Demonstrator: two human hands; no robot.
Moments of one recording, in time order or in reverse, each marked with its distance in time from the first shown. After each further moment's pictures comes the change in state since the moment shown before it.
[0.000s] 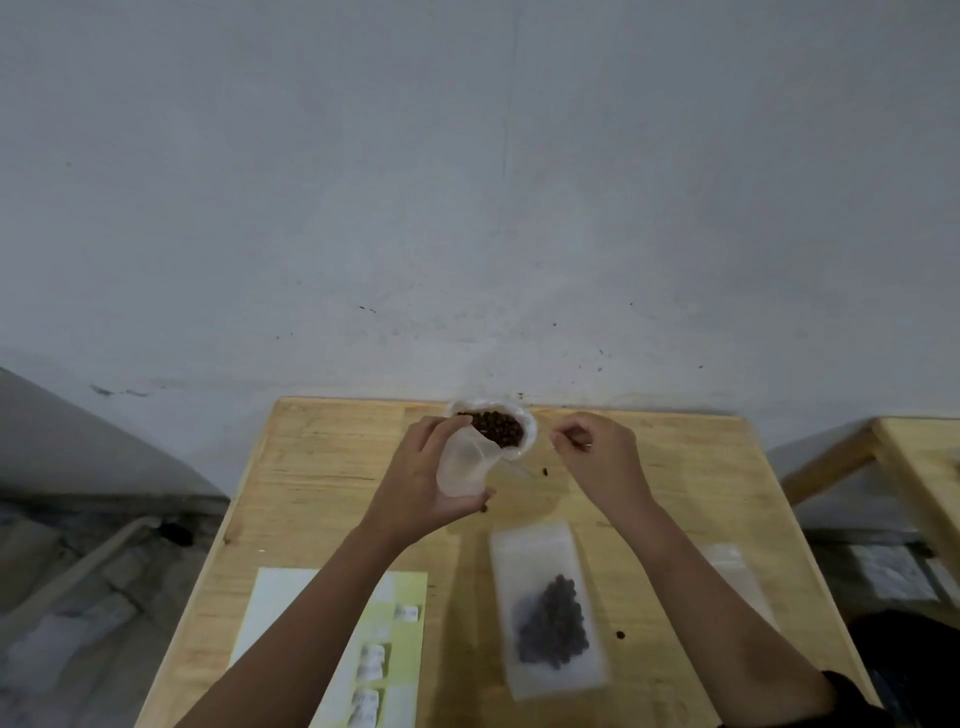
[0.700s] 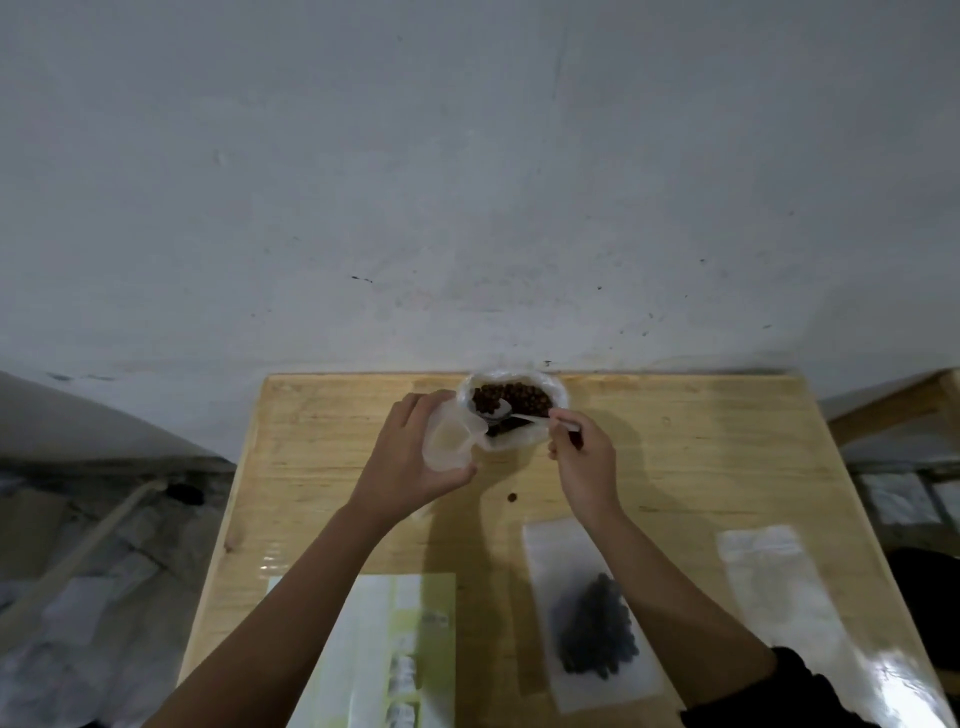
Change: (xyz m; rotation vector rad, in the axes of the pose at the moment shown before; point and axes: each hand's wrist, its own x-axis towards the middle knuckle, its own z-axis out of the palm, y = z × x) left_hand 0.029 -0.066 -0.007 -0.041 -0.144 -0.176; right_hand 0.022 0.041 0.106 0.387 0.083 0.402
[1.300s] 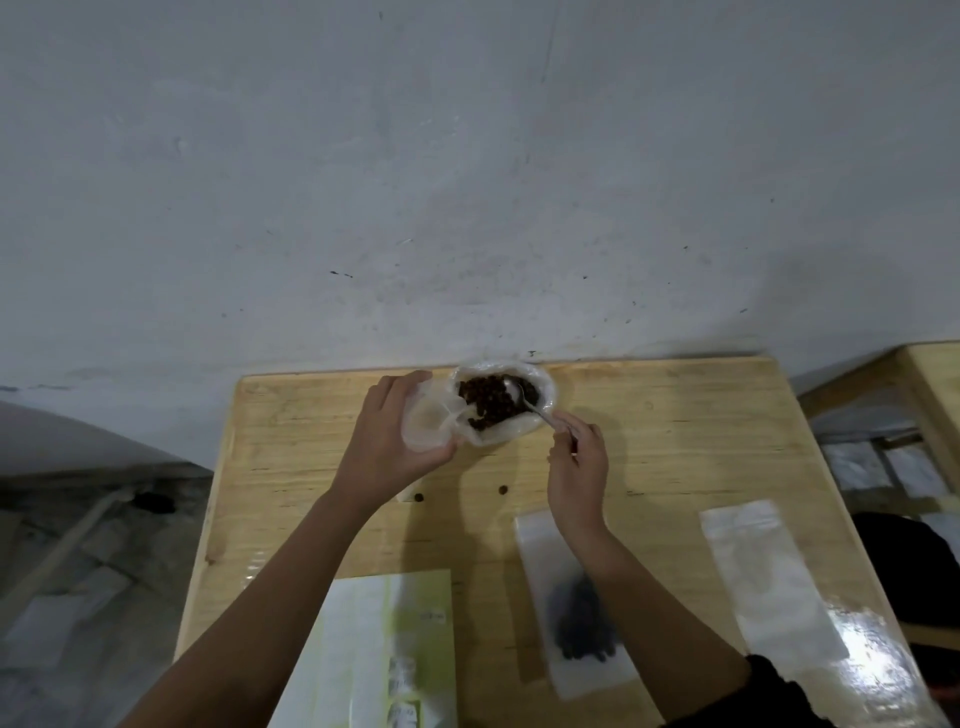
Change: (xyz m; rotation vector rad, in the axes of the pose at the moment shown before) left_hand 0.014 -0.012 -0.006 -0.070 0.033 -0.009; right_hand -0.018 0.011 0.009 -0.018 0.209 -0.023
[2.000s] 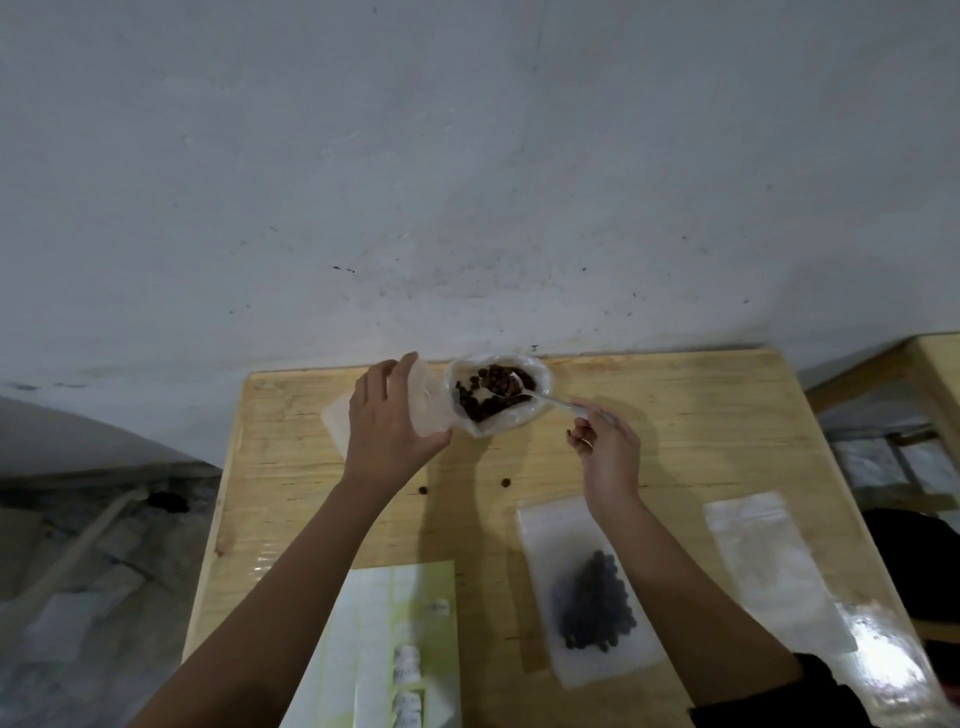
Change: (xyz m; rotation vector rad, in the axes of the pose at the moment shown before) left_hand 0.003 0.004 0.008 0.365 0.082 -0.082; right_hand 0.019 -0.019 -0.023 0.663 0.016 0.406
